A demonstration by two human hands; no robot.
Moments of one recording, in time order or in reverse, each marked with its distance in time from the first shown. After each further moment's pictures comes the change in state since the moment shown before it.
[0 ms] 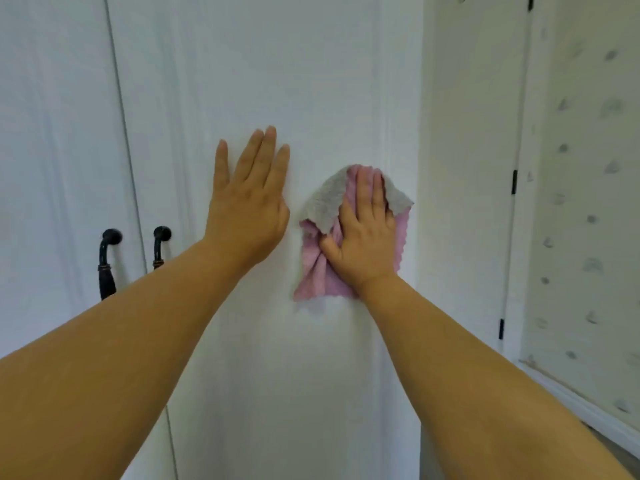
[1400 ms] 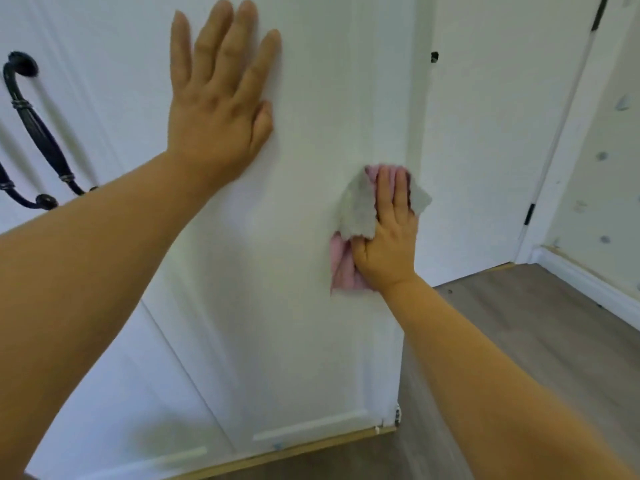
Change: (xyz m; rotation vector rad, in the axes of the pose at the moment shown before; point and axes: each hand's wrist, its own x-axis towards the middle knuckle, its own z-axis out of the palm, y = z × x) left_hand -0.055 0.053 0.059 0.172 0.071 0.208; right_hand -0.204 0.079 0.044 0.370 0.043 0.007
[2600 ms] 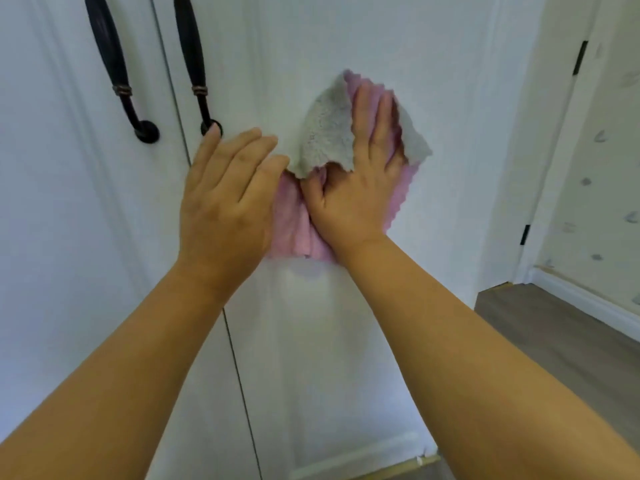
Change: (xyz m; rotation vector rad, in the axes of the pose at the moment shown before) left_hand -0.198 -0.029 -0.020 -0.351 0.281 -0.163; right_hand 0.044 -0.188 0.088 -0.270 0.087 0.156
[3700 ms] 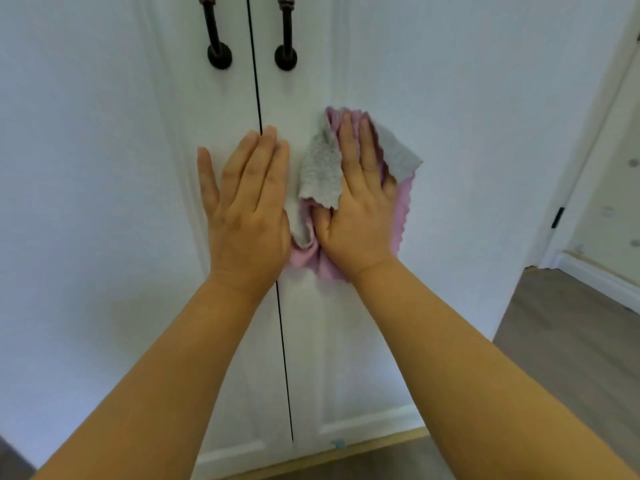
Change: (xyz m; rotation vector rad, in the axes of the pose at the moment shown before) left_hand -0.086 -0.013 -0.020 0.002 -0.086 -0.258; right_hand -0.088 -0.048 0.018 0.127 -0.081 -0.219
